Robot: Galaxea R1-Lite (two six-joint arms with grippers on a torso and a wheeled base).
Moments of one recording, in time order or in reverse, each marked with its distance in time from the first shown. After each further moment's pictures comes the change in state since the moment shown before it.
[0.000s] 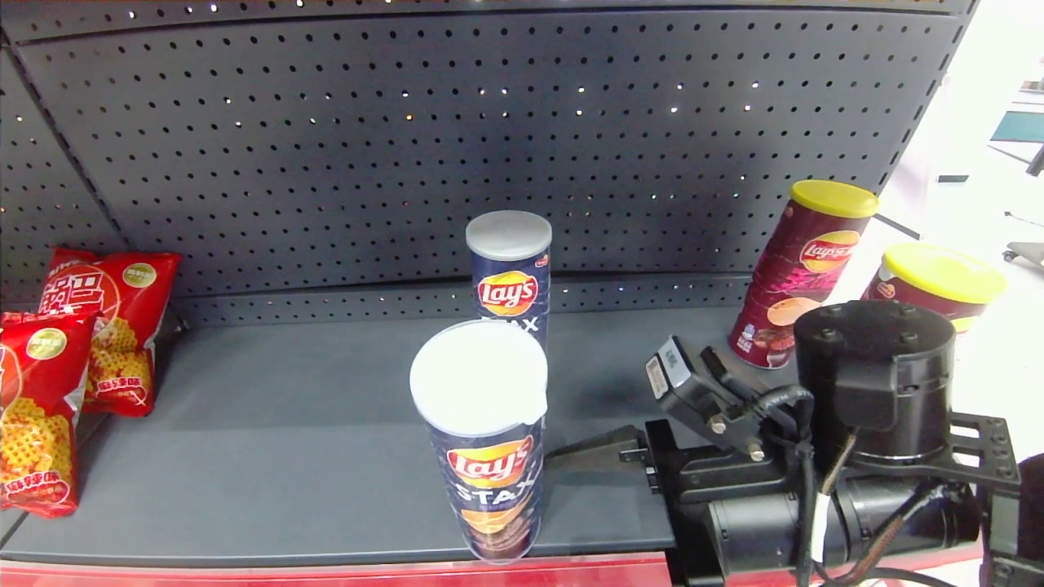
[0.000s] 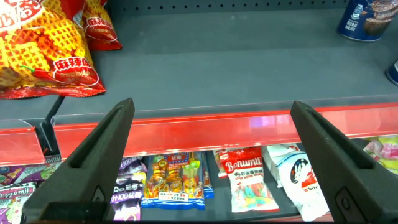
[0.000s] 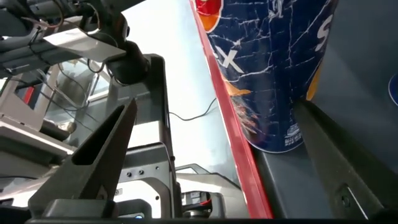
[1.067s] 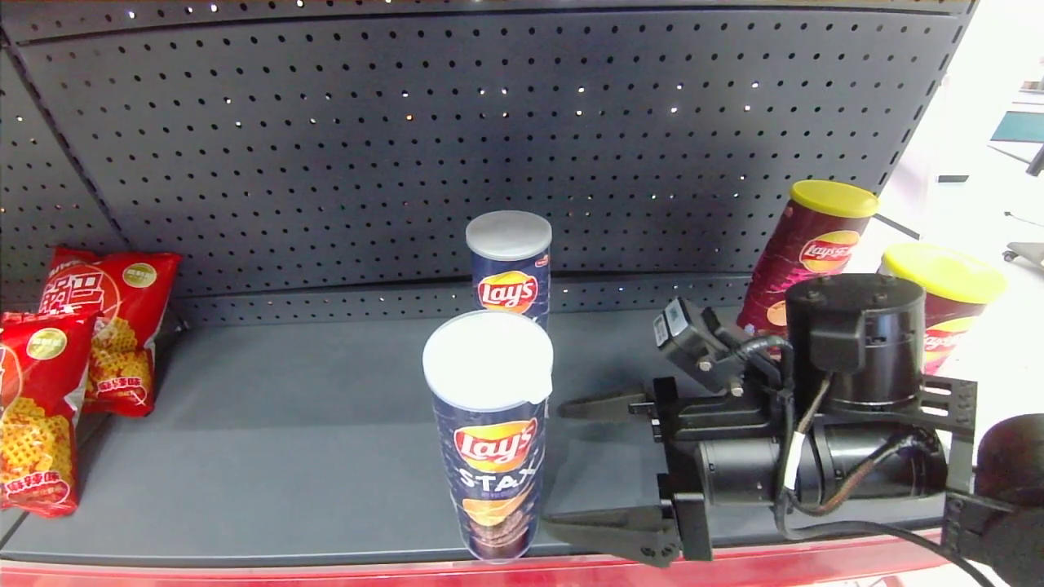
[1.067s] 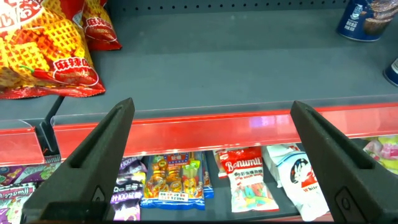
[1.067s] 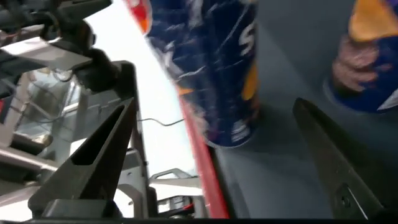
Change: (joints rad) left arm 0.000 0.000 0.000 0.000 0.000 0.000; right arm -0.110 0.046 -0.050 -0.010 0.006 -0.042
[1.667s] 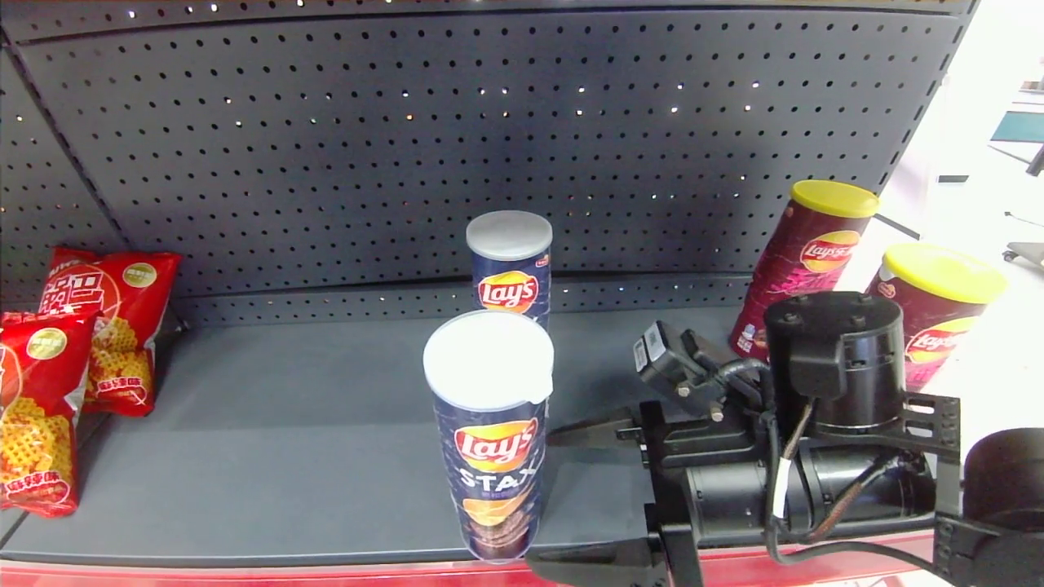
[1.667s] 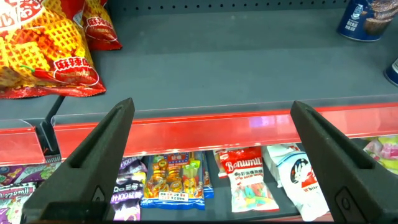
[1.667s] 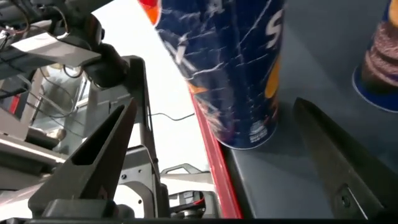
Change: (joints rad) left arm 0.000 0.000 0.000 0.000 0.001 0.000; right arm 0.051 0.009 0.019 0.008 -0.004 0.036
